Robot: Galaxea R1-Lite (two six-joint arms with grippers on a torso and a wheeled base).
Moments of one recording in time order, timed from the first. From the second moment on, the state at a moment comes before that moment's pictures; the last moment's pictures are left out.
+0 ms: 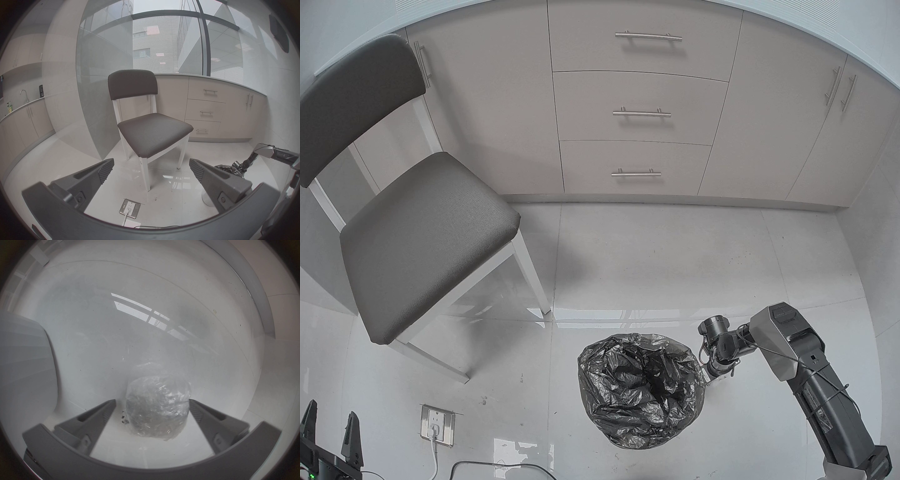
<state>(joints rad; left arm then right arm) 0.00 0.02 -0.03 0.03 0.16 -0.06 0.18 3.10 -2.00 0.10 -0.32 -0.23</state>
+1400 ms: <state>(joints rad) 0.00 0.02 -0.03 0.03 0.12 -0.05 0.18 2.67 -2.00 0.46 -0.32 -0.04</state>
